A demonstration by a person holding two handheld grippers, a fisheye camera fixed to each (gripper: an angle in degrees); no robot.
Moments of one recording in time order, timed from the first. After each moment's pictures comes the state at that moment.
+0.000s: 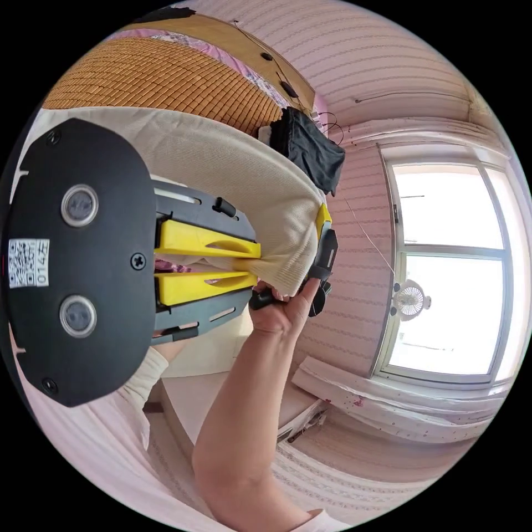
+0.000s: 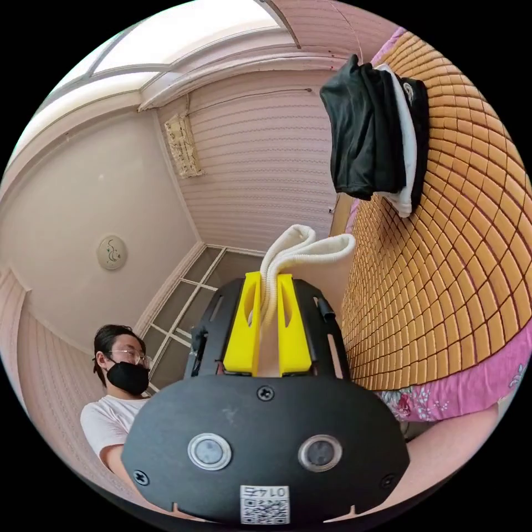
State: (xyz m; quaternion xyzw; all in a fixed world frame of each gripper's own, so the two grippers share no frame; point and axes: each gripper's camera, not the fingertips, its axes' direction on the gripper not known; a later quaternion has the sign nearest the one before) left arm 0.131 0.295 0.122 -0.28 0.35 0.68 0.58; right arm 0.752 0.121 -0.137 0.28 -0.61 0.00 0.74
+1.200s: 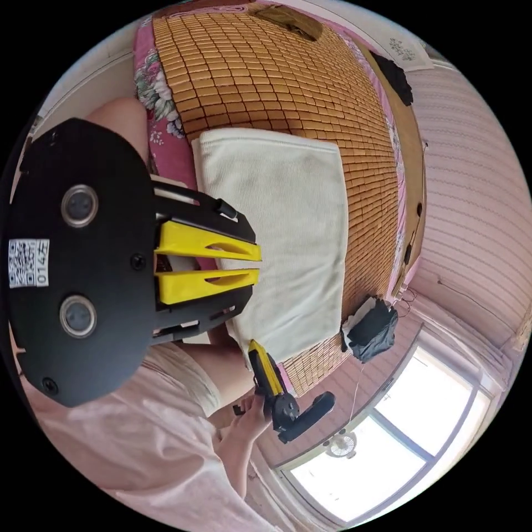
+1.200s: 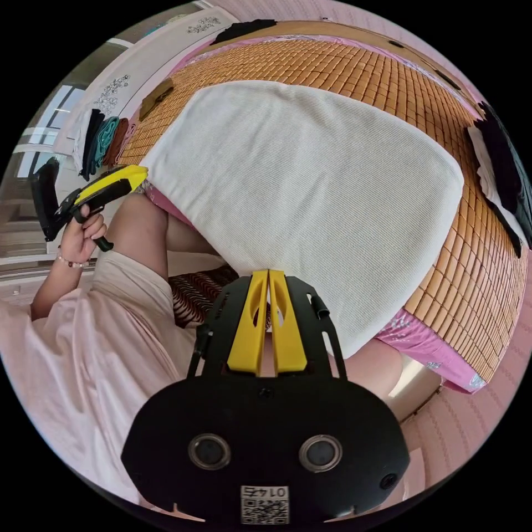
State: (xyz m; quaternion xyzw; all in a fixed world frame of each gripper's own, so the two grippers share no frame) left arm -0.118 0.093 0.179 -0.33 0.11 0.48 0.80; right arm 0.186 0.166 0.105 -0.11 0.04 -0.31 0.94
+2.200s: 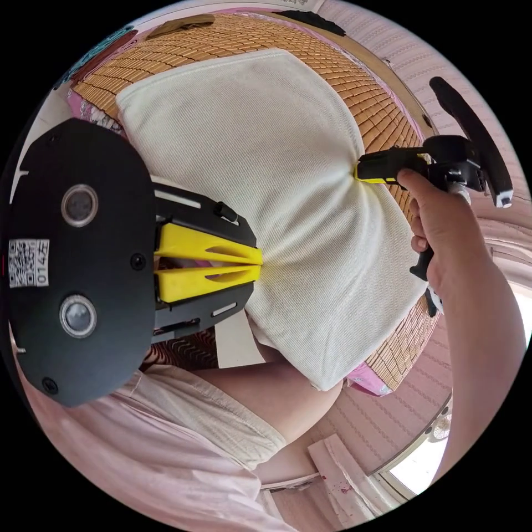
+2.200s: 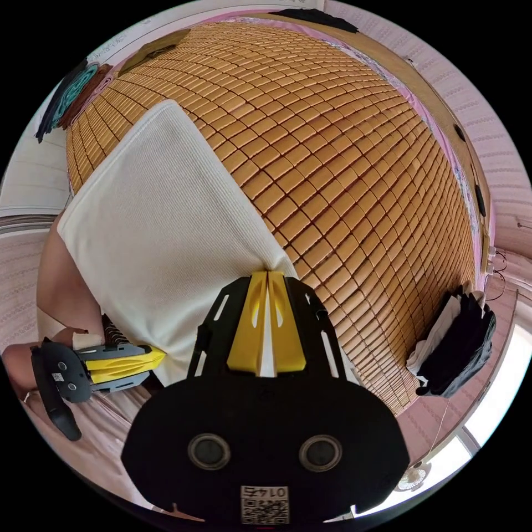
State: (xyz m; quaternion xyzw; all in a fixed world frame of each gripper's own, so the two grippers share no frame) left arm -0.009 0.184 0.272 -0.42 0.07 0.61 0.67; right arm -0.049 -0.007 0.196 -0.10 0.23 -0.45 0.86
